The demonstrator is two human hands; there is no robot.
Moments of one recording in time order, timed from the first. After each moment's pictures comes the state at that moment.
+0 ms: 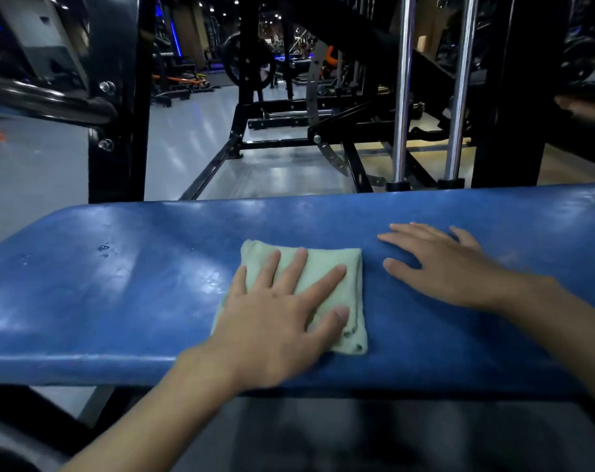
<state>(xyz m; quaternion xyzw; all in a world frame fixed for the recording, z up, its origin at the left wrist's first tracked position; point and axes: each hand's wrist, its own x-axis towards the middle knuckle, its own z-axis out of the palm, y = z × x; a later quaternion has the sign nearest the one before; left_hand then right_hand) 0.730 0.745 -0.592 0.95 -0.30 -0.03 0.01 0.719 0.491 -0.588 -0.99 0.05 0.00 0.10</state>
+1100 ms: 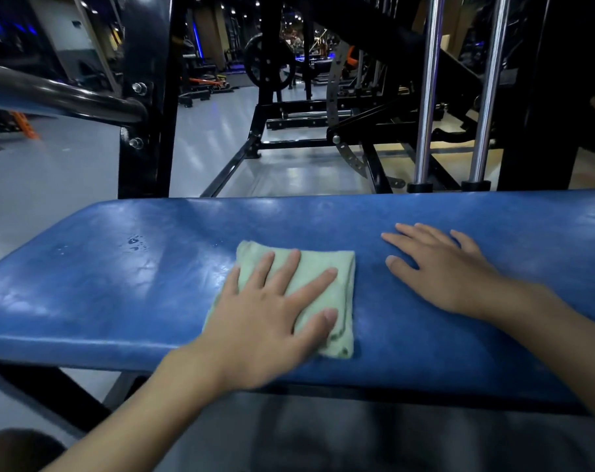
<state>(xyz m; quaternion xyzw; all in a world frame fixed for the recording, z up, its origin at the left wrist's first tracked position) 0.730 0.779 -0.594 0.96 -0.28 0.00 0.01 0.727 0.516 -0.592 -0.99 0.04 0.01 0.10</state>
